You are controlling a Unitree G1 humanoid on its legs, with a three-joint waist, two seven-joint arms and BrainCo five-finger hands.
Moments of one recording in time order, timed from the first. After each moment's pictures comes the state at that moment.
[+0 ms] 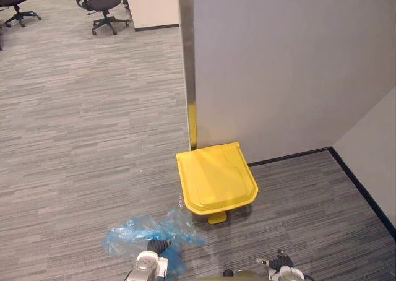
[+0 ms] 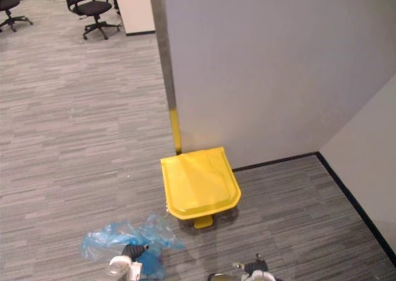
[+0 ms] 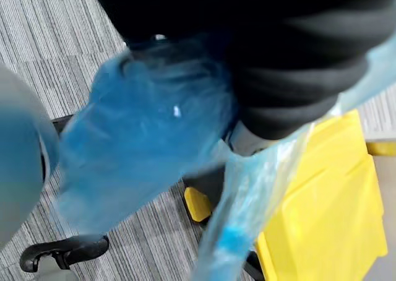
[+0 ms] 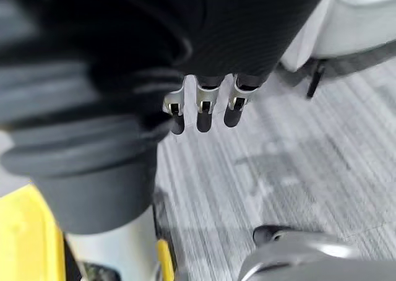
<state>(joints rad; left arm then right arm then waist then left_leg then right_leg) 0.00 0.07 -0.07 1.01 0.00 -0.07 0.07 0.04 -0.09 -0.23 1.08 -0.12 0.00 -0.16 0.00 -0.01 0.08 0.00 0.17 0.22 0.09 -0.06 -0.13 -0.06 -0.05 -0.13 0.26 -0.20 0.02</state>
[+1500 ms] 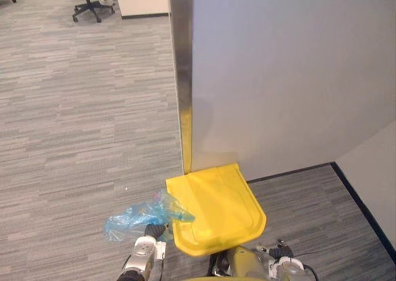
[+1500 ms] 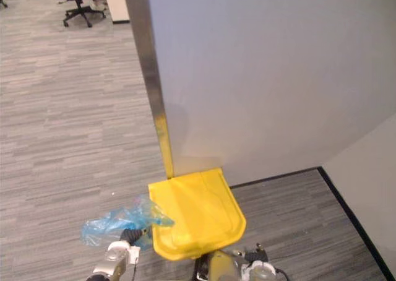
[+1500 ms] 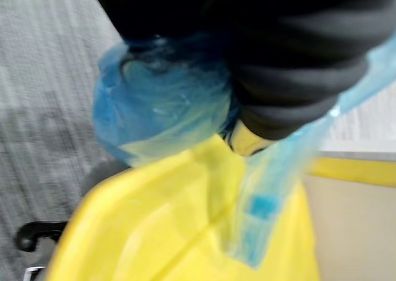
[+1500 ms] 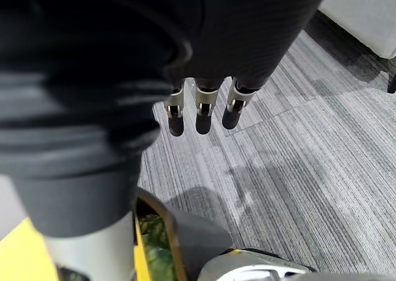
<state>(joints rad) -0.06 0.09 -0.01 0.97 0.03 -0.08 0.06 0.00 -0.08 -0.25 1.05 -0.18 0.01 -0.15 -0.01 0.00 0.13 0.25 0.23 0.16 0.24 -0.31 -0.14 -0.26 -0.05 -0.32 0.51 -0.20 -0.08</state>
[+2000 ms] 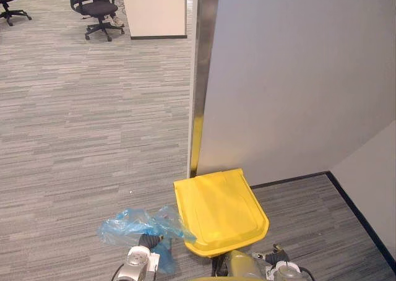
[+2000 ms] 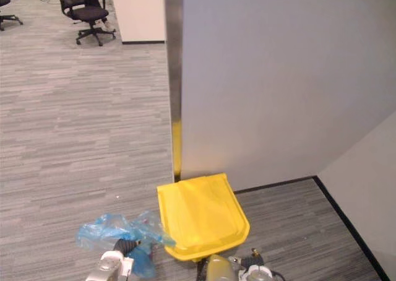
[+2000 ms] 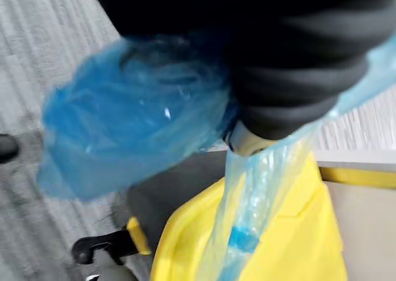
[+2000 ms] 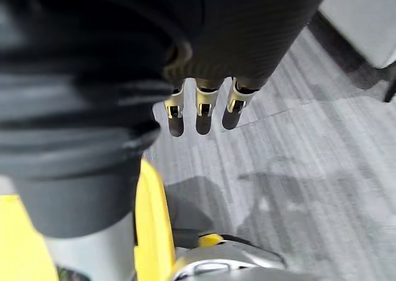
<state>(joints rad) -0.02 0.15 -0.07 1.00 0.02 -0.08 0.06 0.01 -0.06 -0.22 1.08 -0.19 0.01 -0.16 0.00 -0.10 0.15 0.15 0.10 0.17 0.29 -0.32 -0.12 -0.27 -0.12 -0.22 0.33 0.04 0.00</state>
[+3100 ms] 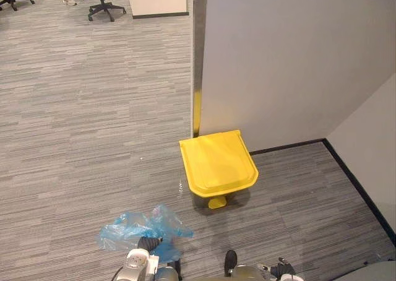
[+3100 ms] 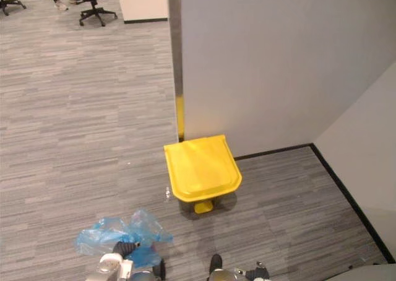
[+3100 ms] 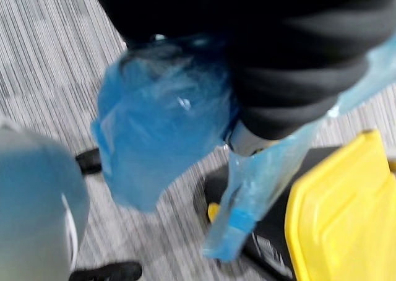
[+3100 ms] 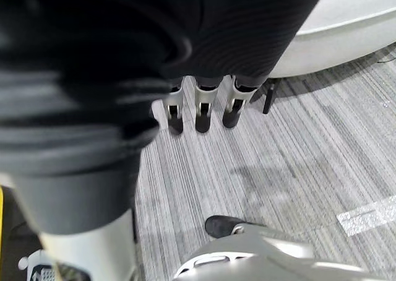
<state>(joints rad) 0.00 0.15 -0.10 0.99 -0.03 -0.08 0.08 0.06 -0.09 -0.23 1.07 -0.15 0.01 -0.18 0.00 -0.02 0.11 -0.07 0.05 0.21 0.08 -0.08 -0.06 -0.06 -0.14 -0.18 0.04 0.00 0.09</state>
